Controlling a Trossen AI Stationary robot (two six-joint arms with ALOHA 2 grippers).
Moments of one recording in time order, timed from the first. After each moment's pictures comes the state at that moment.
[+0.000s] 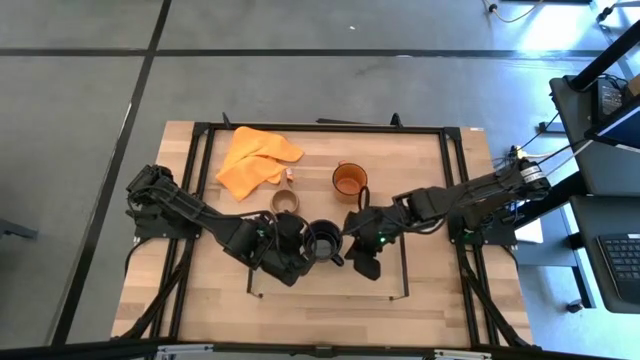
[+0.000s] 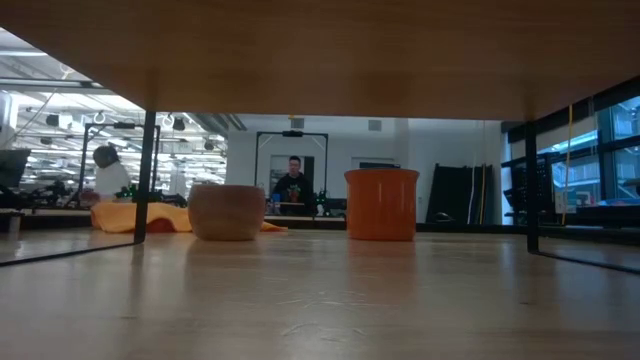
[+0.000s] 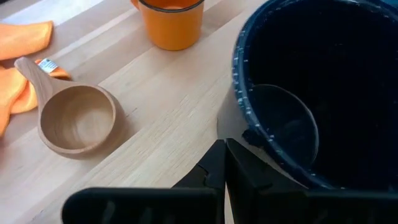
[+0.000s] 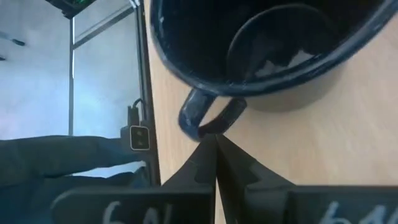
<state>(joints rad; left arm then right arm) -0.47 1.72 1.58 -1.05 -0.65 -1.22 0.30 1.55 1.34 -0.60 -0.16 0.65</state>
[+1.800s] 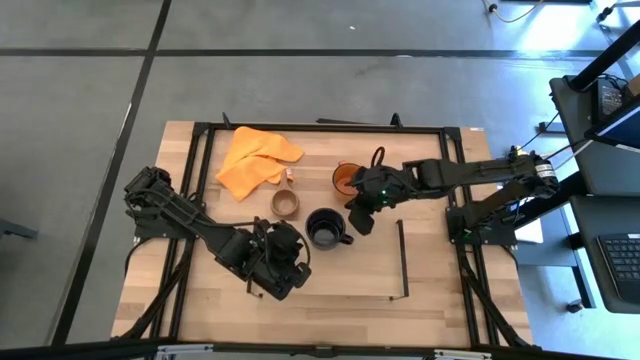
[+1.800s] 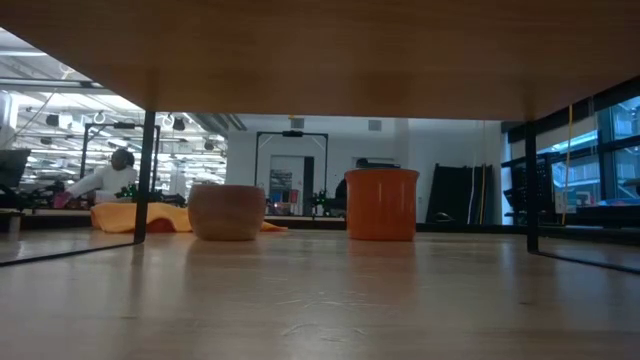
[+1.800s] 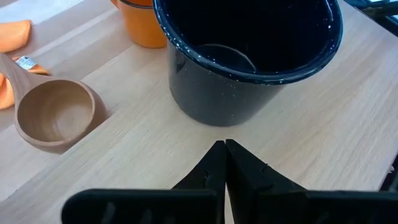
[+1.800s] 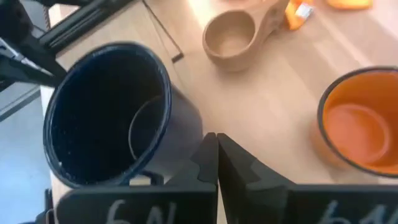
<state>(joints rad) -0.55 1.72 1.58 -1.02 -0.67 -1.25 0.09 1.45 1.34 -0.69 0.07 0.59</state>
